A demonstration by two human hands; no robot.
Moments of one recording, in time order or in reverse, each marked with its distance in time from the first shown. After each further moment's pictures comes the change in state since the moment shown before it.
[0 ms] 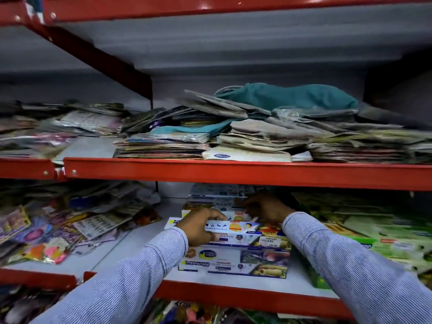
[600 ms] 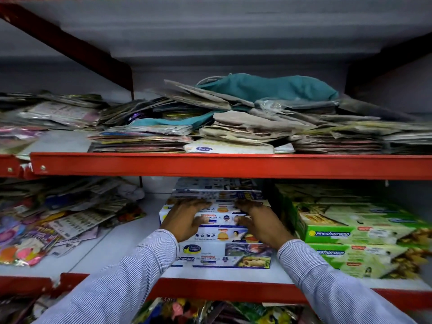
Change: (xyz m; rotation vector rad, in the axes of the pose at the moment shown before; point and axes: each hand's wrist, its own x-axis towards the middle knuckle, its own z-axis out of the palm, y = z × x) left_hand 0.033 -0.030 0.033 0.260 0.207 0.084; right_hand -0.053 0.008 0.035 -0.007 0.214 0.050
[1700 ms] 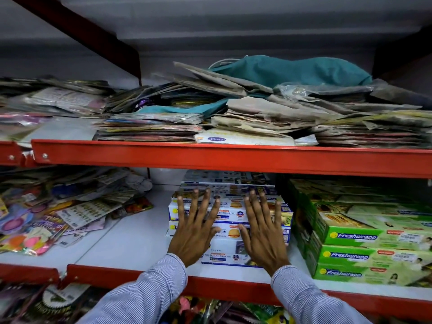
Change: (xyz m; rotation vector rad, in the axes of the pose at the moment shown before) left_hand -0.021 -0.021 0.076 0.513 0.338 0.092; right_hand -0.013 0.004 0.089 -0.455 0.378 -0.054
